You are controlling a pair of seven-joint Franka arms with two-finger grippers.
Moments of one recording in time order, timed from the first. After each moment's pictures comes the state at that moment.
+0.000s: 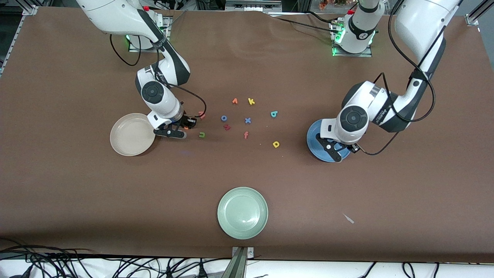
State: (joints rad) left arm 0.11 0.53 -0.47 -1.85 0.41 2.03 0.32; right arm 0.32 0.44 0.14 -2.21 -0.01 2.62 0.62
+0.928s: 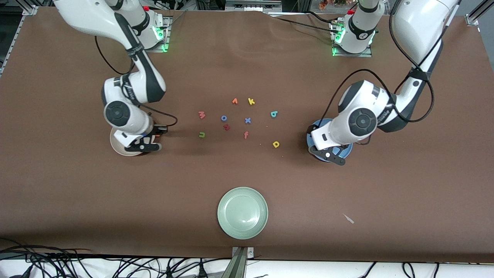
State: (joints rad) left arm 0.06 0.53 -0.50 -1.73 0.17 2.03 -0.22; right arm 0.31 0.42 -0.08 -2.02 -0.01 2.25 0.15
